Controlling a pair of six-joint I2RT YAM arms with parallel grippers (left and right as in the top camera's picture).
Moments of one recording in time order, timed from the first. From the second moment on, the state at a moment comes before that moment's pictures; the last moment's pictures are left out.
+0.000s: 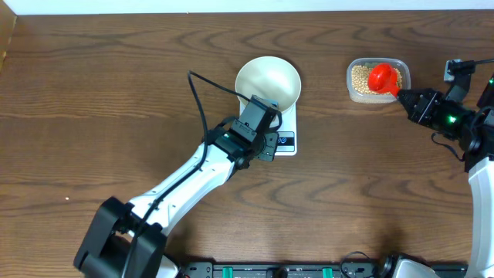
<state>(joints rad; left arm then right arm) -0.63 1.60 1.03 -0.46 0.01 -0.33 -0.33 1.29 1.08 -0.59 -0.74 0.24</state>
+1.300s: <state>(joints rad) -0.67 1.77 1.03 -0.27 -0.01 -0.27 -0.33 1.29 1.08 -0.61 -0.73 0.20</state>
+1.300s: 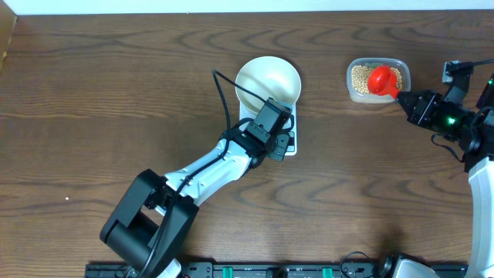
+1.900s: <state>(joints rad) -0.66 1.80 1.03 -0.27 -0.01 -0.25 -0.33 1.29 1.08 -0.63 -0.73 0.20</state>
